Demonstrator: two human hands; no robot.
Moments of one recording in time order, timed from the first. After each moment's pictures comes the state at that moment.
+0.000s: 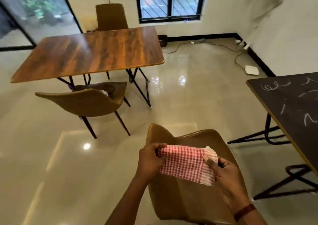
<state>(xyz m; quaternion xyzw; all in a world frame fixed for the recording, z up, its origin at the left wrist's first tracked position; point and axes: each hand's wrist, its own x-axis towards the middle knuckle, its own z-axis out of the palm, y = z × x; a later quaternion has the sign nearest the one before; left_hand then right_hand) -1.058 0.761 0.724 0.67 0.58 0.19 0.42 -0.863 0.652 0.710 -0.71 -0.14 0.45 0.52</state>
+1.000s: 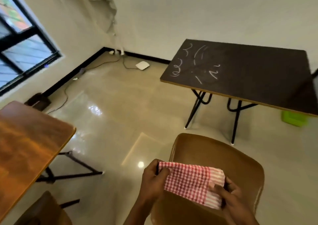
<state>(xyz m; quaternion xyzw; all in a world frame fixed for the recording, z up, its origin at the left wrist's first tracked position) -0.941 0.992 0.713 0.76 0.27 -0.07 0.59 -0.923 0.781 0.695 -0.50 0.27 0.23 0.79</state>
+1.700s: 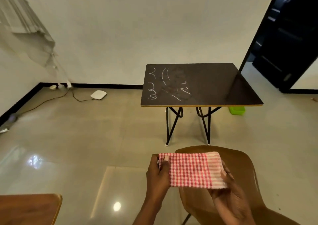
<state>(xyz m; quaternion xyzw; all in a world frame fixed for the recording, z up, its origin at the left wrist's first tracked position) -0.854 1.162 0.750 0.75 0.11 -0.12 0.64 -0.925 0.989 0.745 -0.25 0.27 -0.06 0.93</state>
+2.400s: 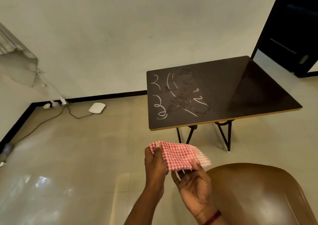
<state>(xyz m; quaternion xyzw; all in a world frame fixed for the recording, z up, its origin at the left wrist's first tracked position) -0.577 1.190 0.746 0.70 0.17 -0.12 0.68 -0.639 1.104 0.713 -0.09 0.31 -0.04 0.95</state>
